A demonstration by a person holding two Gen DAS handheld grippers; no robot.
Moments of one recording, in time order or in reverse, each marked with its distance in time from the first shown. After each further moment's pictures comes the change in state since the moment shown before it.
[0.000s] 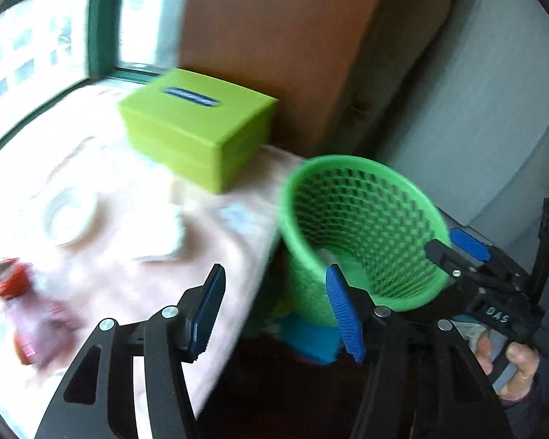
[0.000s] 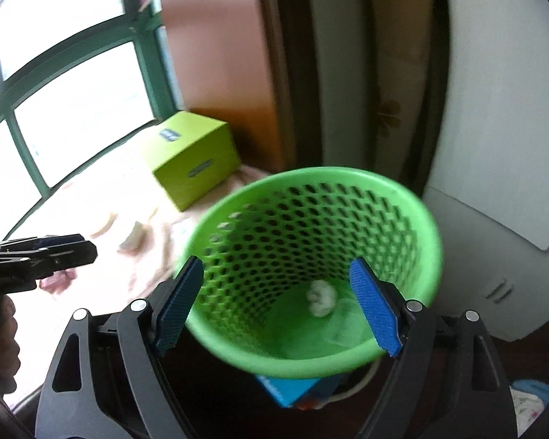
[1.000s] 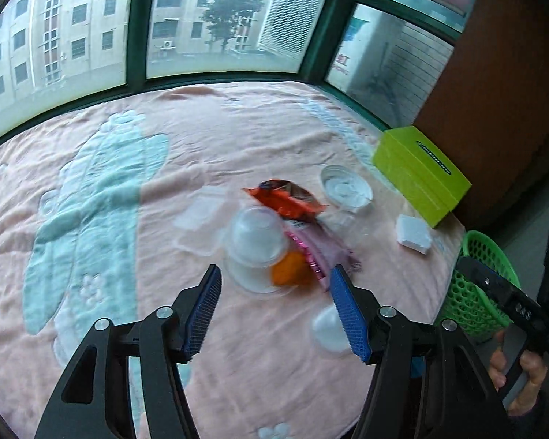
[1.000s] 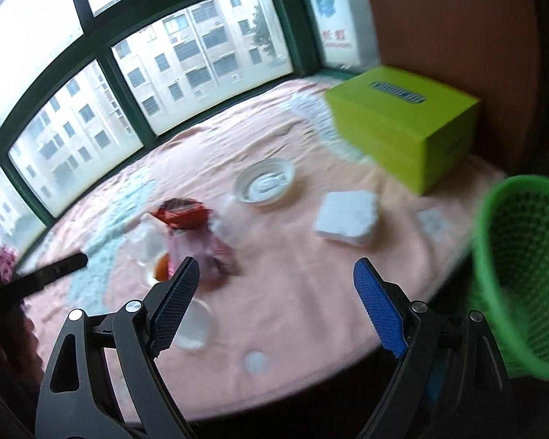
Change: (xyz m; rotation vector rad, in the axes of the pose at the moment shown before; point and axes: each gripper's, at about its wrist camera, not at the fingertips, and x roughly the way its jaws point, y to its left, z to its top) left arm -0.140 0.230 -0.114 -0.439 -0.139 0.320; right arm 0.076 0.229 0.001 -0.108 0.179 0.396
